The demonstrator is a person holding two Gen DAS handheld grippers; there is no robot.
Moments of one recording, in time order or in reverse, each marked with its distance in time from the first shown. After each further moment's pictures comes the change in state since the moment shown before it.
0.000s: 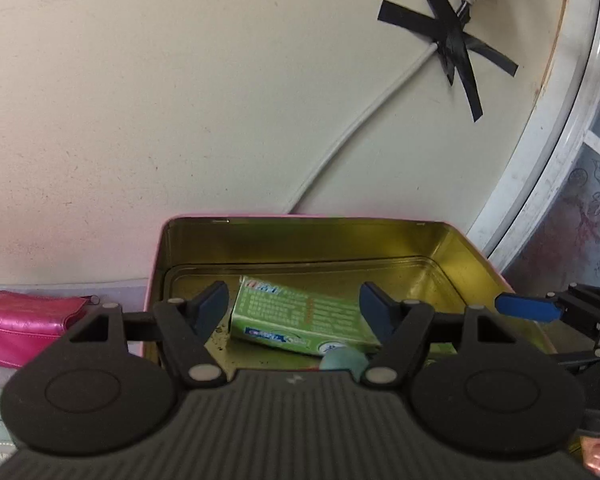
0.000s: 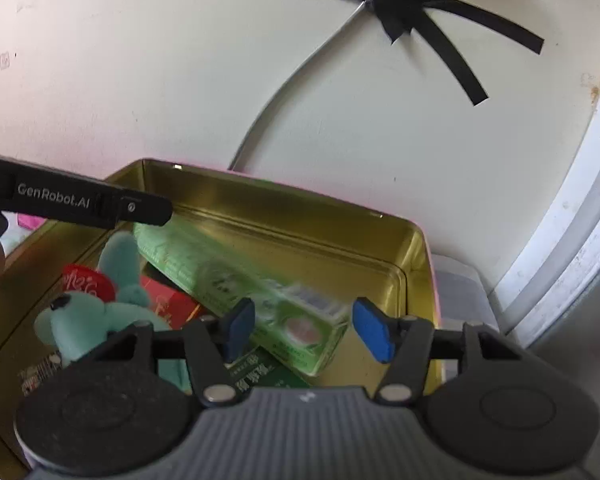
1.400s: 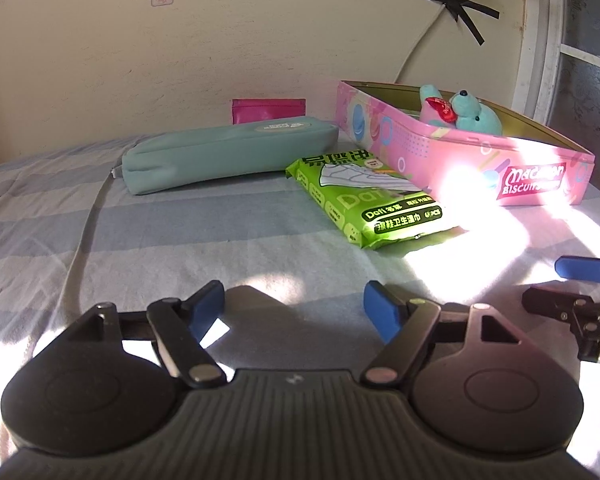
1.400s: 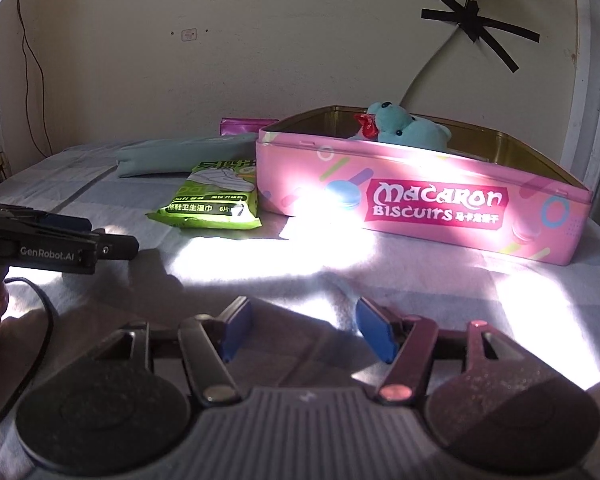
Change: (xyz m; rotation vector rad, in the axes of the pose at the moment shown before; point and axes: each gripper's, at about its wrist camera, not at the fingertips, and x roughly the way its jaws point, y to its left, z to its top) left arm -0.213 0.081 -0.230 0.067 -0.040 0.268; right arm -0.151 0.196 -0.192 0.041 -0.110 0.148
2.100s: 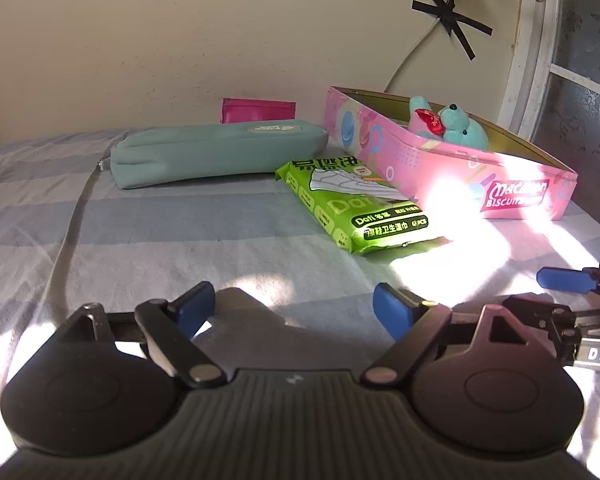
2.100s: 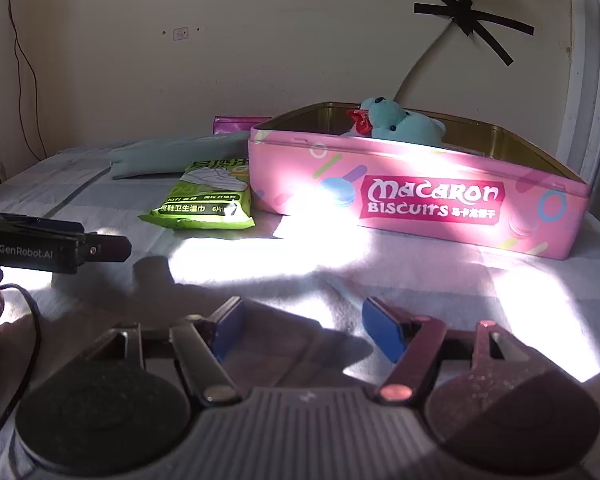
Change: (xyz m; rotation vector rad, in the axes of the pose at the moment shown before) left arm 0.000 0.013 0.001 -0.041 -0.008 -0.096; right arm 0.003 0.003 0.000 0.030 0.012 -0.022
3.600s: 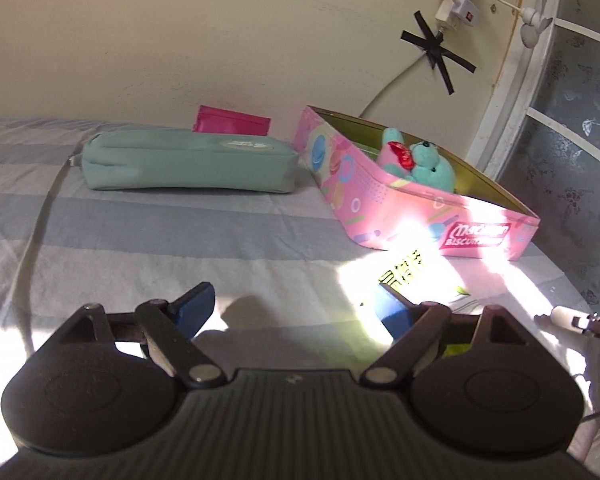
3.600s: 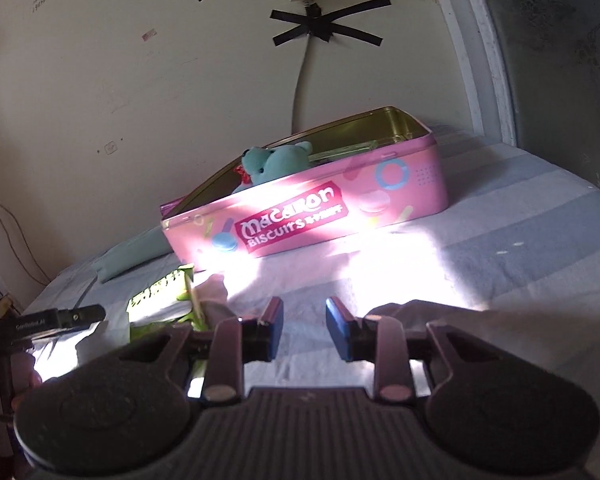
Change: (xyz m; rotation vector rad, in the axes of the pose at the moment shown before) left arm -0.005 0.006 0.017 -0.090 -0.025 -0.167; right arm -0.065 -0.127 -0.022 0.359 -0.090 0.080
